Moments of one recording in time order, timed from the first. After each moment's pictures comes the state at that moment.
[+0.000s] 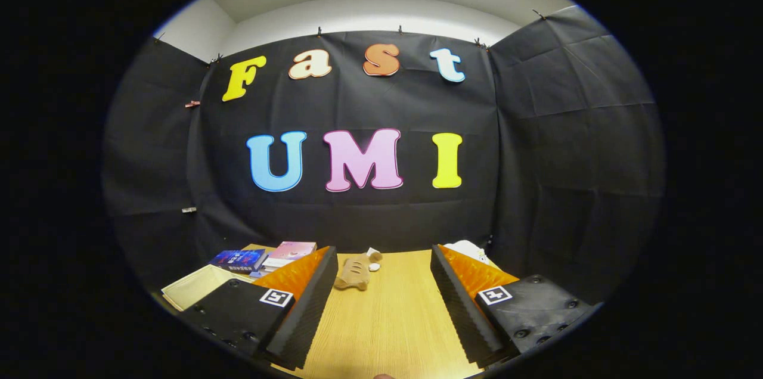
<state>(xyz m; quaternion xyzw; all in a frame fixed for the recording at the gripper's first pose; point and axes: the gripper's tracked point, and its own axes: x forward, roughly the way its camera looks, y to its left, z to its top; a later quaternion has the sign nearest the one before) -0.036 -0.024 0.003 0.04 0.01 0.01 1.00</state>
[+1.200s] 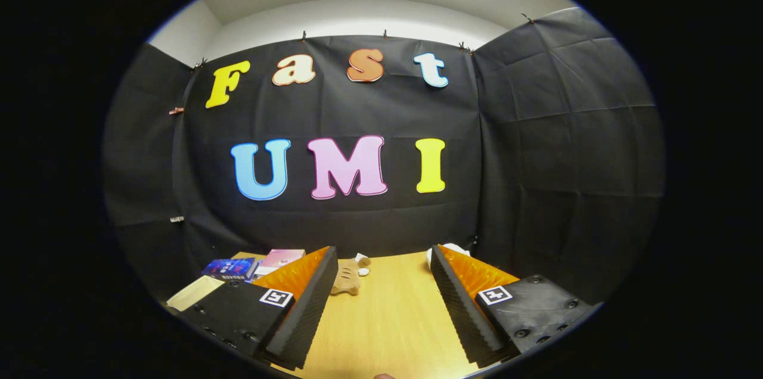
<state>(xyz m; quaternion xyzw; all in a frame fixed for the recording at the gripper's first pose) -0.049 -0.023 0.034 0.06 0.01 -0.04 1.00</state>
